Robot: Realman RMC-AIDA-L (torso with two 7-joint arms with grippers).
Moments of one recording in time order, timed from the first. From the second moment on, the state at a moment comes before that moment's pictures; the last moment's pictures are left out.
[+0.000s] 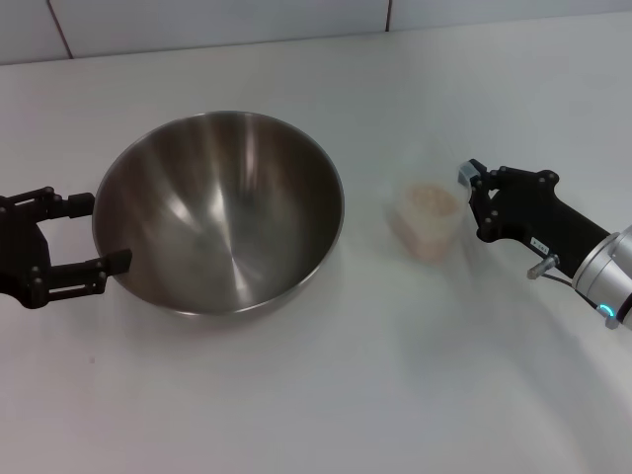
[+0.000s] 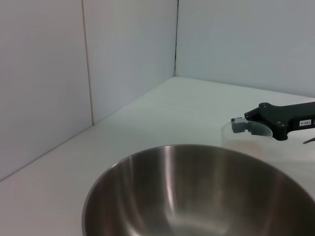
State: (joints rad) left arm -0.26 -2.06 0.92 1.13 1.90 1.56 -1.46; right arm 0.43 2.09 -0.27 -0.03 -1.66 -1.22 0.41
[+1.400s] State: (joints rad) left arm -0.27 -2.06 0.92 1.16 1.94 1.57 -1.47; right arm 0.67 2.09 -0.07 0.42 -1.72 -1.36 -1.59
